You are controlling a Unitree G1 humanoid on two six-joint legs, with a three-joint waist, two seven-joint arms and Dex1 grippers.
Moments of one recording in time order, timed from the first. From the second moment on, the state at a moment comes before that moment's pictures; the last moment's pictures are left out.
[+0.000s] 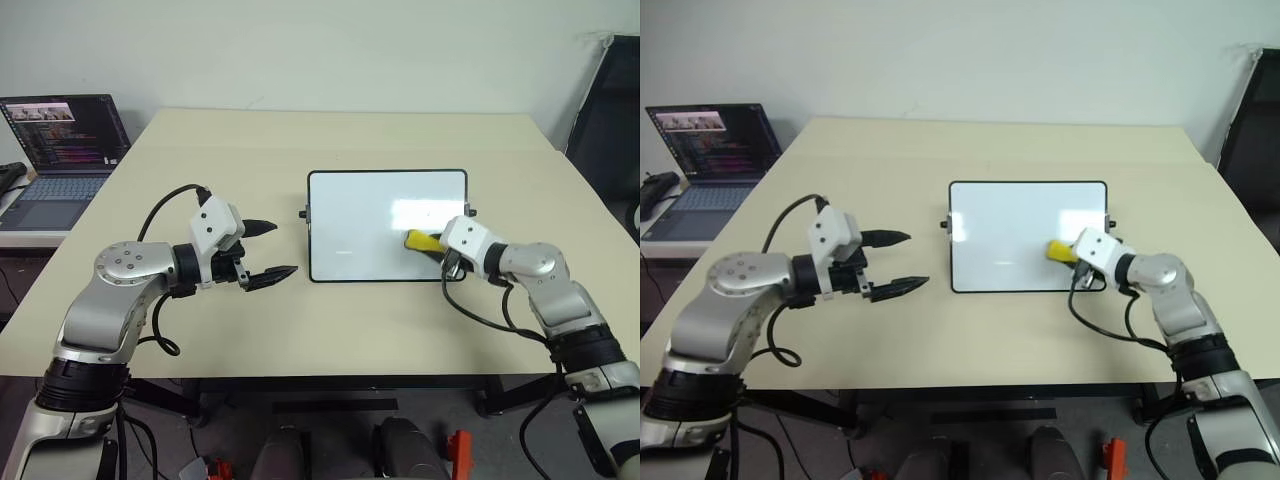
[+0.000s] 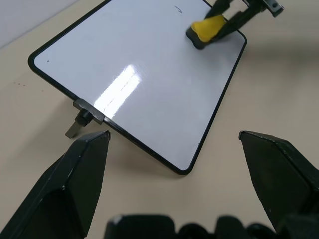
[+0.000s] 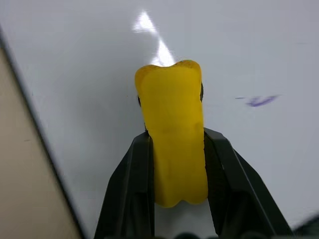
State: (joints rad) left arm -0.40 0.77 0.03 -0.16 -0.37 0.43 -1.00; right arm -0.64 -0.65 0.17 0.35 -0.13 0.08 0.72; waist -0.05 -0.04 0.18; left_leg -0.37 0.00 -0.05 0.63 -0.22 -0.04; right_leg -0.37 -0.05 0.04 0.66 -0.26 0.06
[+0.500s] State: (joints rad) left arm -0.41 0.76 0.02 -0.16 -0.38 0.42 -1.00; right arm -0.63 -0.66 -0.01 0.36 0.05 0.16 0.72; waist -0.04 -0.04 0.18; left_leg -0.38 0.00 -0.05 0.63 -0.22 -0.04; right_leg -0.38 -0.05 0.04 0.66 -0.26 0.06
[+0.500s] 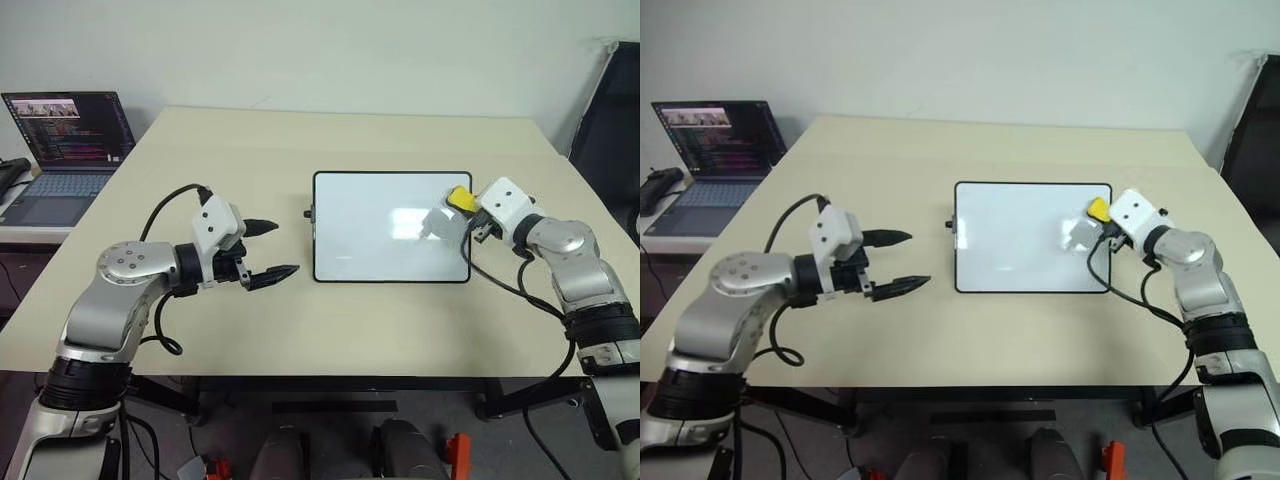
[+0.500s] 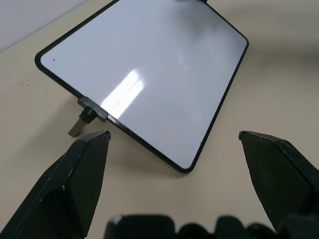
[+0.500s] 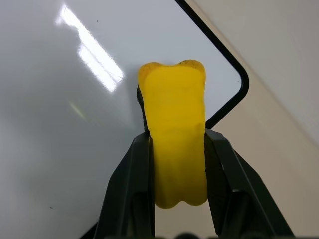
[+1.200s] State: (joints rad) left arm -0.46 0.56 -0.14 -0.23 -0.42 0.47 -0.99; right arm -0.59 -0.79 -0.27 0.69 0.20 0.53 0.54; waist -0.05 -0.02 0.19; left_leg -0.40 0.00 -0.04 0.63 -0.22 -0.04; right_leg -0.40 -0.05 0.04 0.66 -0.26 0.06
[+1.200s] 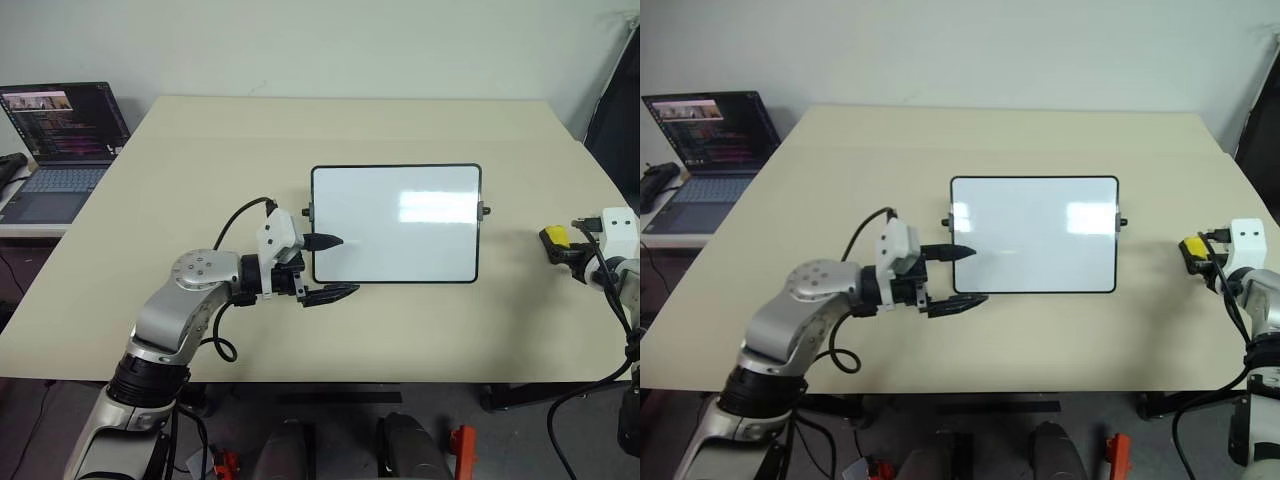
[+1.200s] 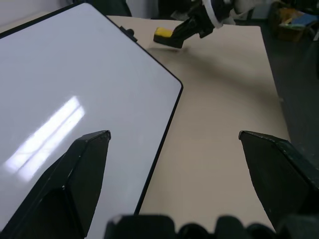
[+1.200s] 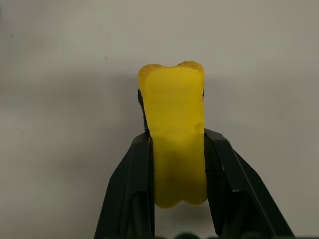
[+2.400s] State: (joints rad) left arm -0.42 0.29 0.14 0.25 -0.10 0.02 -0.29; right arm -0.62 -0.47 -0.32 0.80 0.25 -0.05 0.47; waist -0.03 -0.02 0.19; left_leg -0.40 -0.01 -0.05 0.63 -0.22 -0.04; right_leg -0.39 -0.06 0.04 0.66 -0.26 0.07
